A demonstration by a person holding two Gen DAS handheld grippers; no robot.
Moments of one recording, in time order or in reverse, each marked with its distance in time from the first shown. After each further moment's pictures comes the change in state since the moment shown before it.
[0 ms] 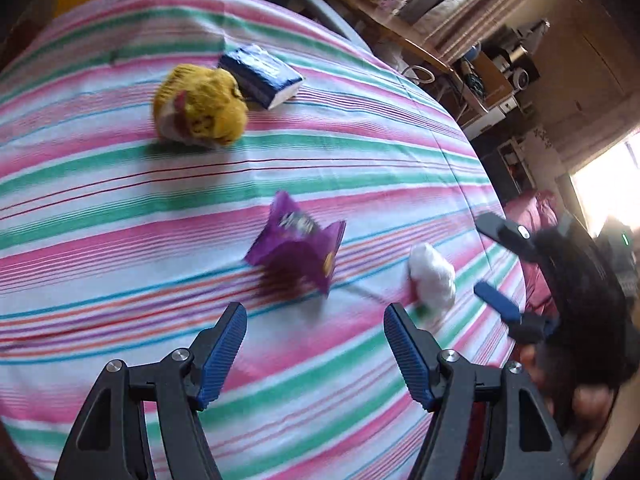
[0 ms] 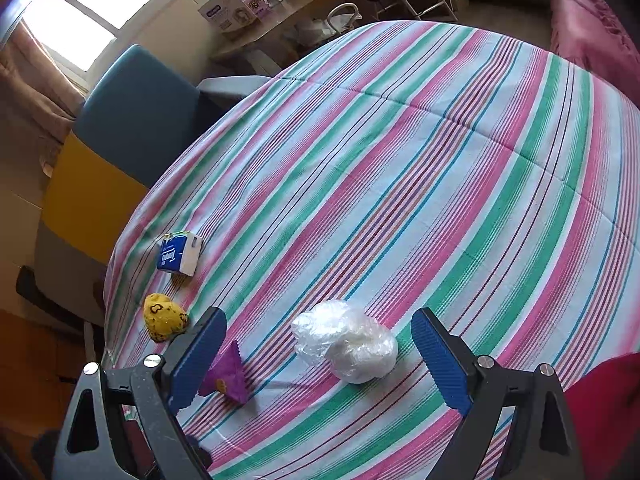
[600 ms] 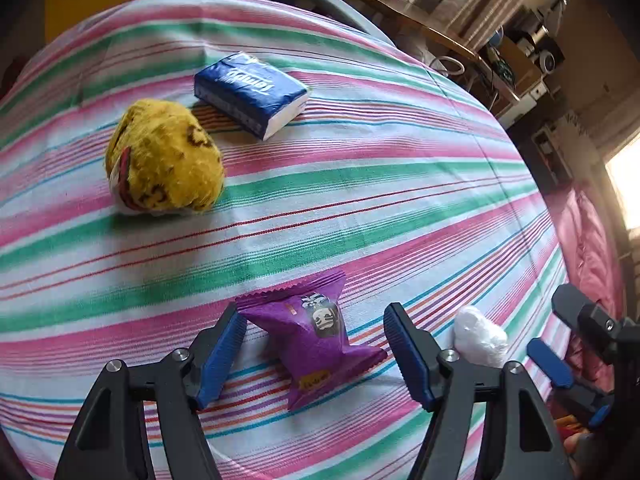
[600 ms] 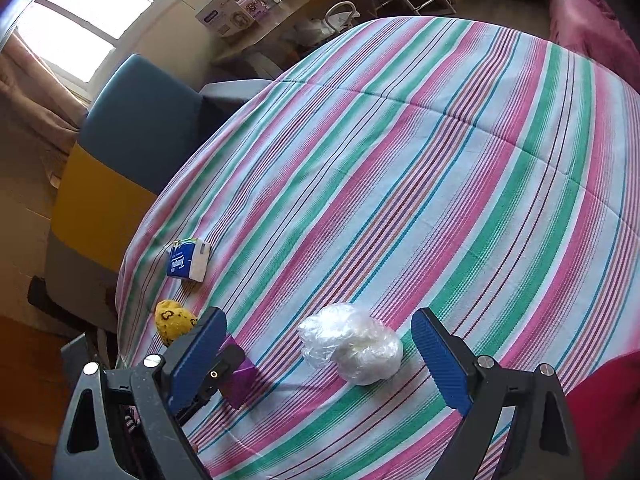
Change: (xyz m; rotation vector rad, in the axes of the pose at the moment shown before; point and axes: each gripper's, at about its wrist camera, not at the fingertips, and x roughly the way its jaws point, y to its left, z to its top) left arm 0.041 -0.011 0.044 0.073 0.001 0.177; right arm -0.001 -0.004 0.004 0.037 -0.003 0.030
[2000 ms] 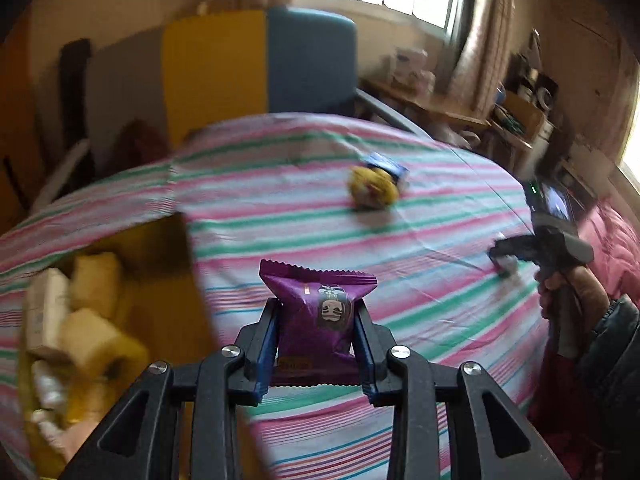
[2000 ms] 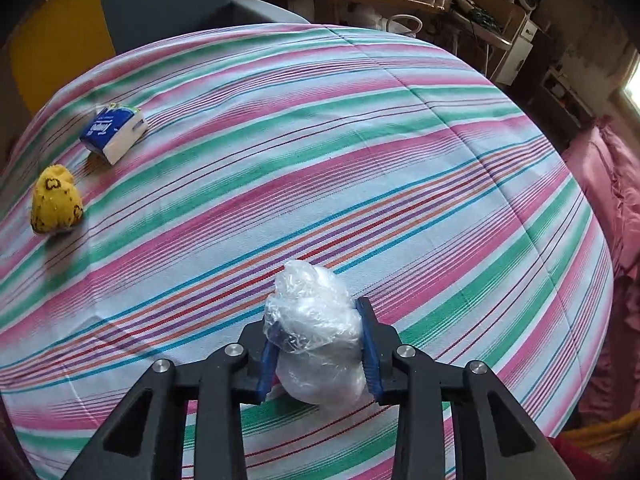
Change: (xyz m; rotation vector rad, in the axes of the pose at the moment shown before) left arm -0.211 0.105 -0.172 0.043 -0.411 0.225; right arm 0.063 0.028 -0.020 -0.501 0.068 -0.409
